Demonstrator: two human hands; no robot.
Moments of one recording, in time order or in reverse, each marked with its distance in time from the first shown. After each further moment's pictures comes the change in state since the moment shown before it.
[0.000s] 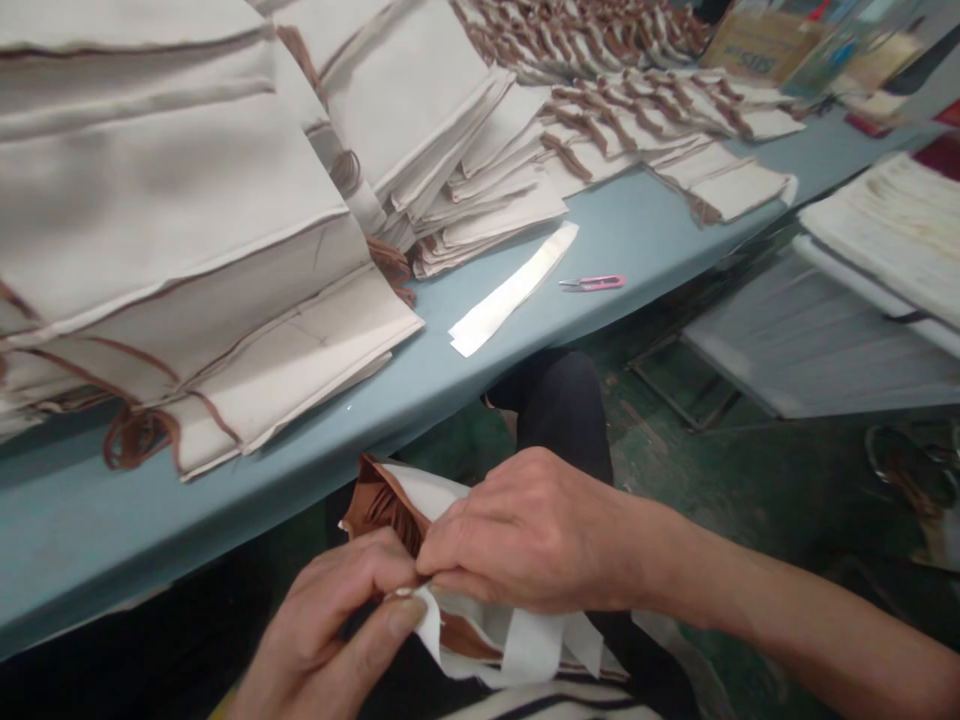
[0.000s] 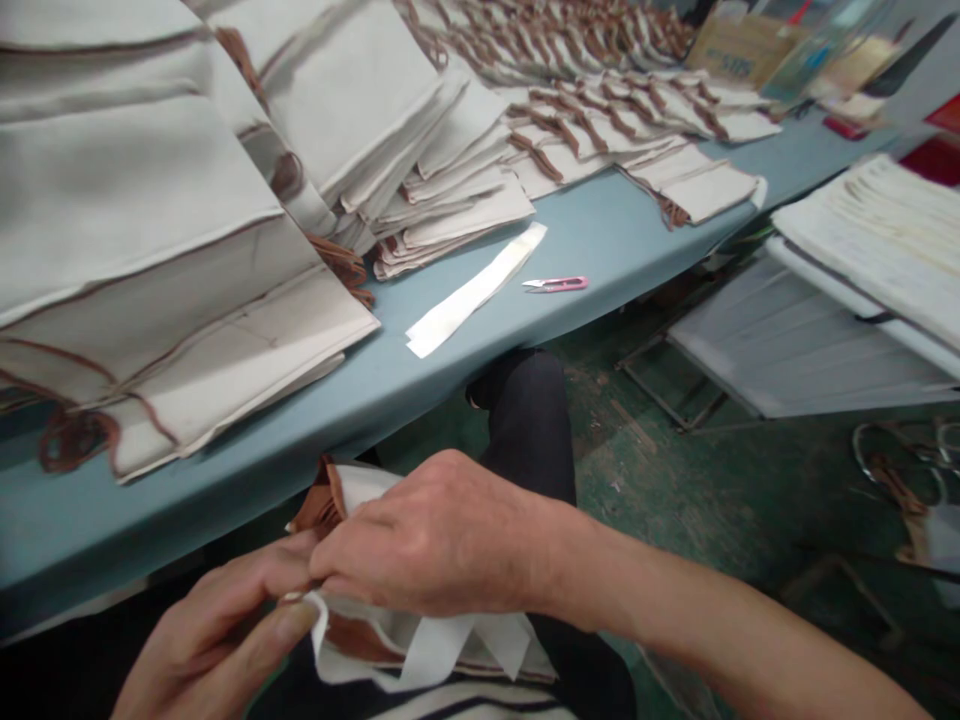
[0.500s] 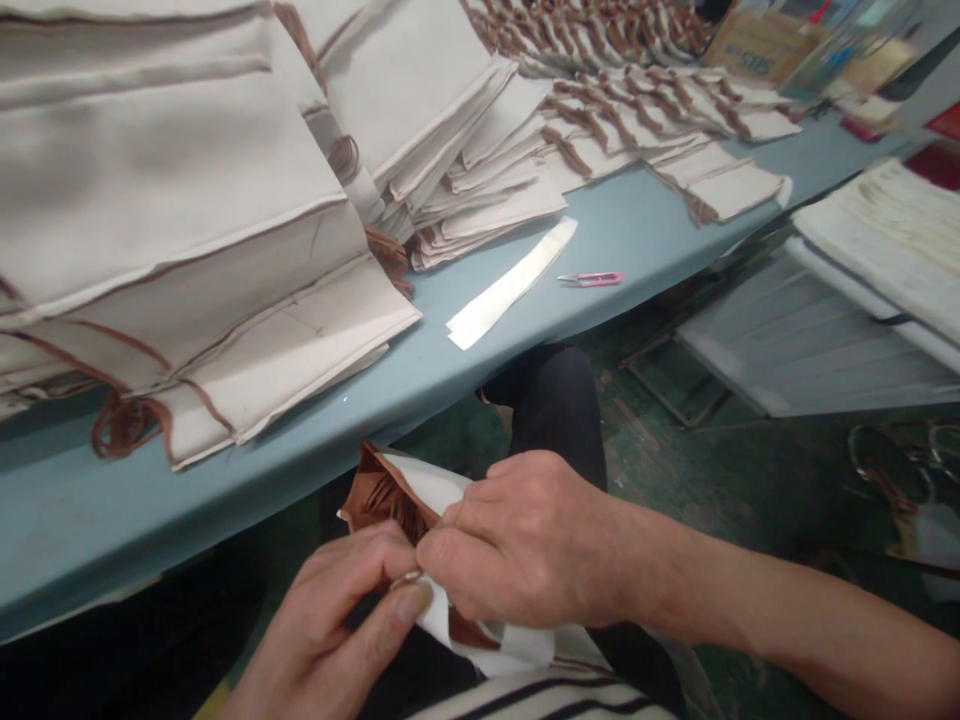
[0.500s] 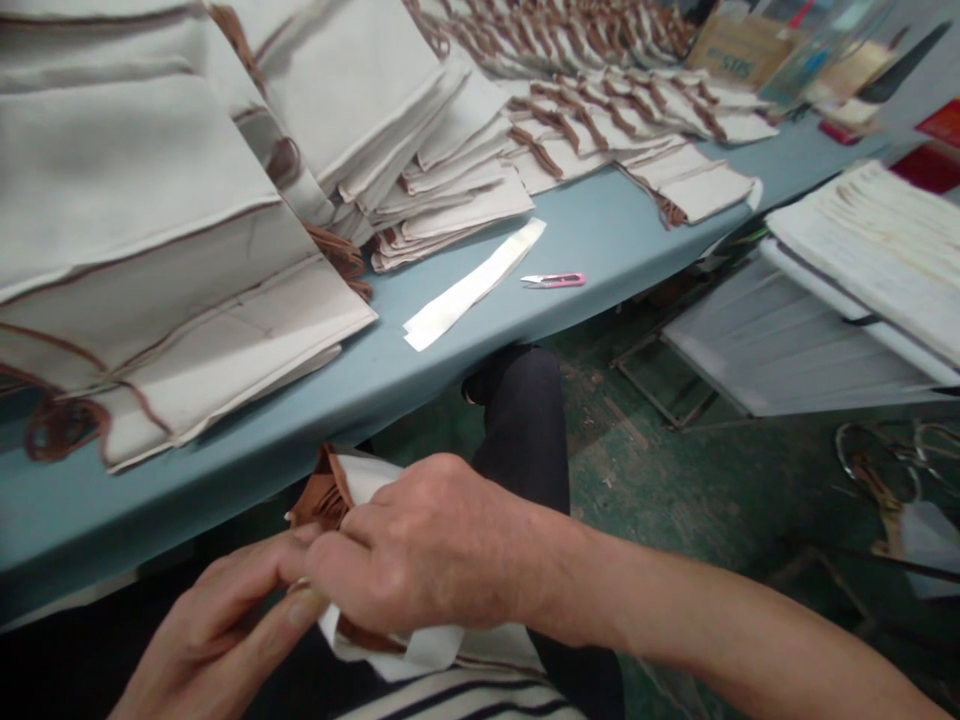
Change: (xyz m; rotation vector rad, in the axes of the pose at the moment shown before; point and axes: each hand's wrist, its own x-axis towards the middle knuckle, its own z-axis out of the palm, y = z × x) left_hand 0.000 0.003 0.009 0.013 -0.012 -0.026; right_hand 0.008 -0.017 -0.002 -0.266 -0.001 0.004
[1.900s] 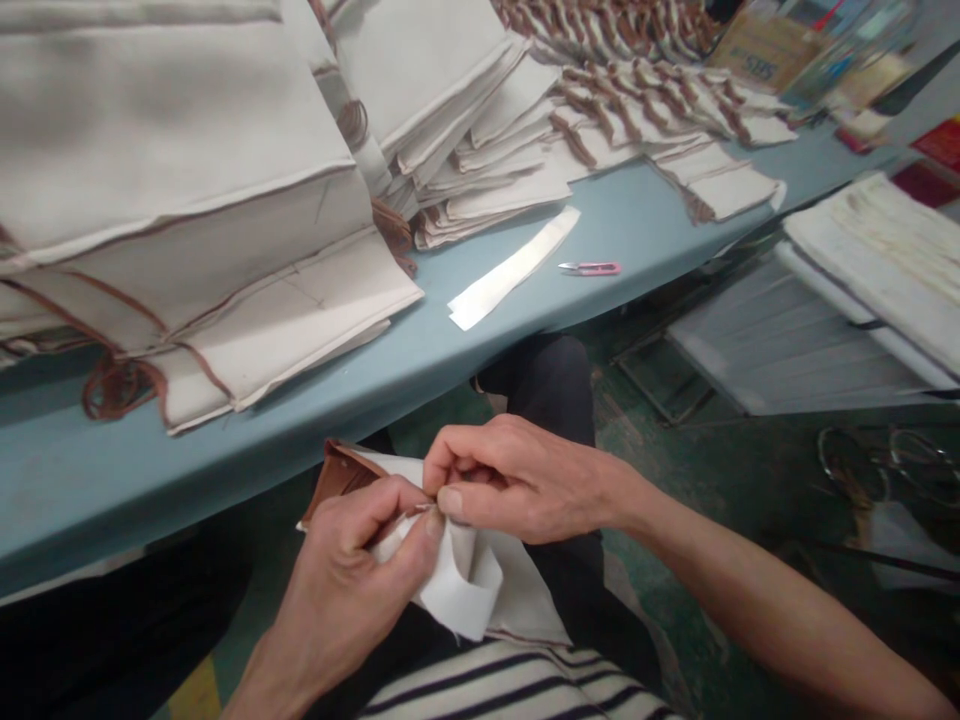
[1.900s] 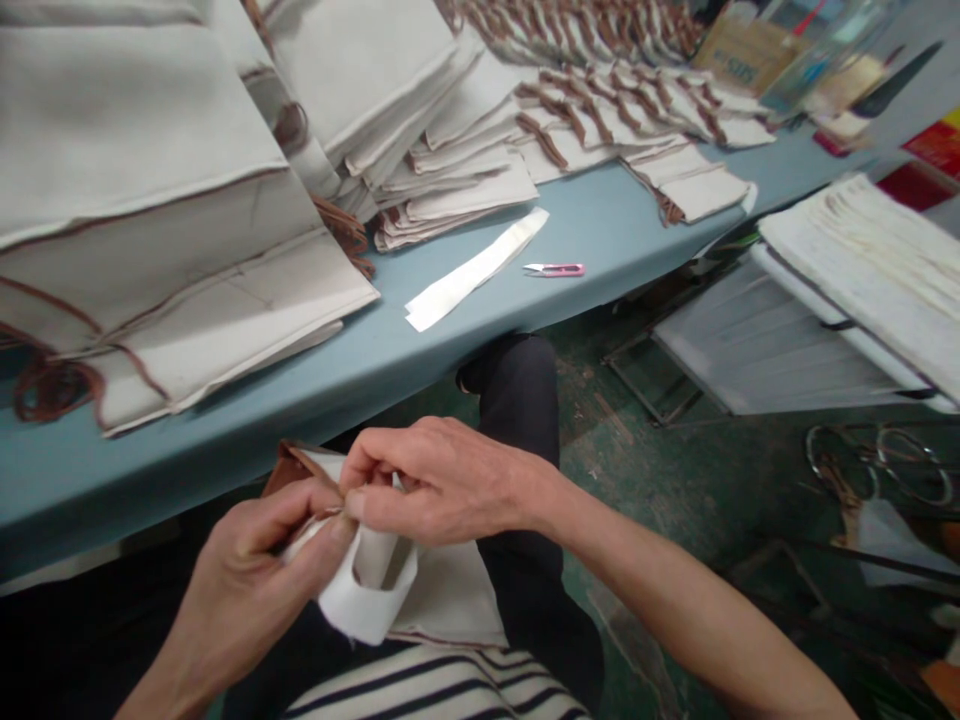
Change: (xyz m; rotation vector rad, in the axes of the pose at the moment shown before) left_hand 0.009 0.002 0.022 0.000 0.147 -0.153; right_hand 0.001 0.018 -0.007 0.808 -0.356 0.567
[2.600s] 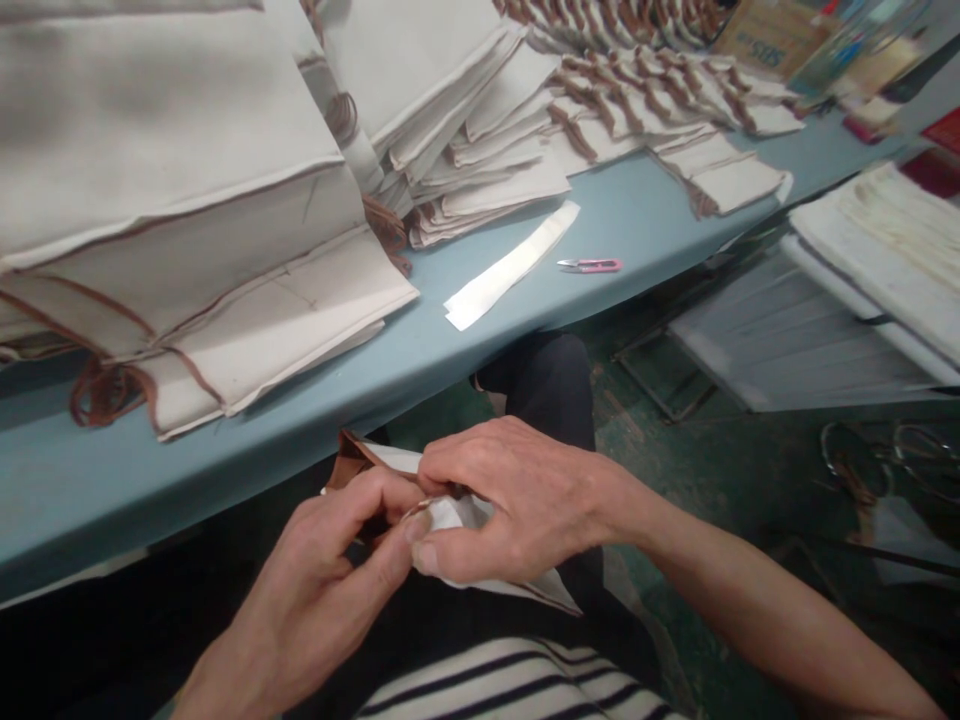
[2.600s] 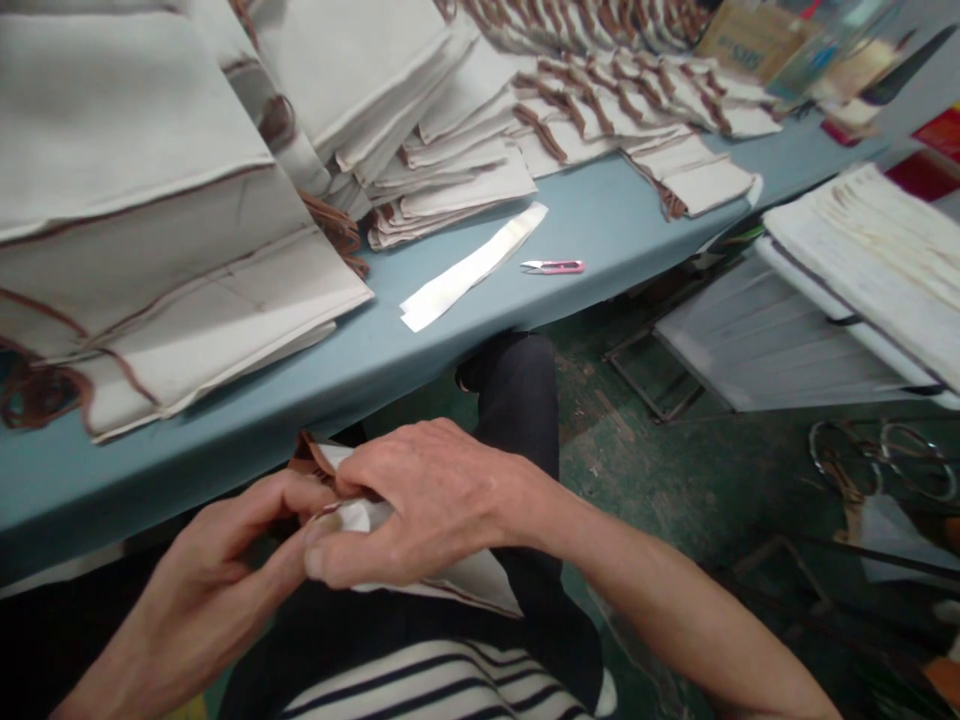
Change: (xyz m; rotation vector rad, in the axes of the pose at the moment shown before) left_hand 0.007 -0.002 -0.020 -0.003 -0.144 0.098; right_hand 0.011 -0.022 0.001 -0.338 -0.084 0.138
